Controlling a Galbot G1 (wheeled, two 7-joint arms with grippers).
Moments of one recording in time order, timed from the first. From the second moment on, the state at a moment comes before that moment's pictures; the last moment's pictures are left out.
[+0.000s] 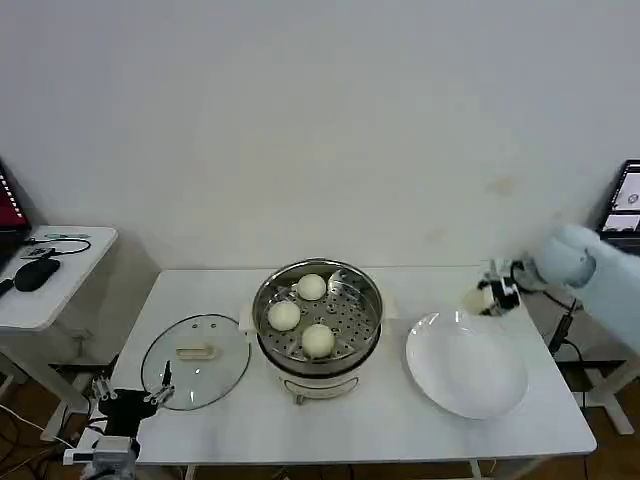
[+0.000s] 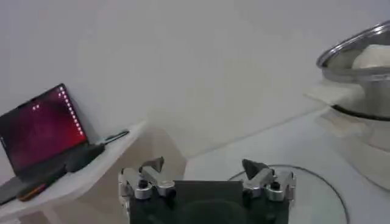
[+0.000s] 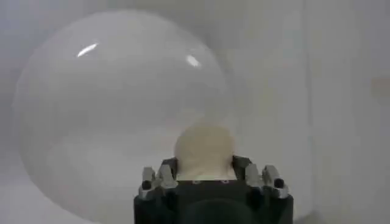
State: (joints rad) left arm 1.66 -1.31 -0.72 -2.13 0.10 0.21 -0.09; right arm 0.29 0.53 -0.92 1.46 0.05 -0.35 -0.97
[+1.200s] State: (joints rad) left arm 1.64 -1.30 -0.76 -2.12 0.10 0.20 -0.09; right arm 0.49 0.99 -1.27 1.50 0.53 -0.70 -0.65
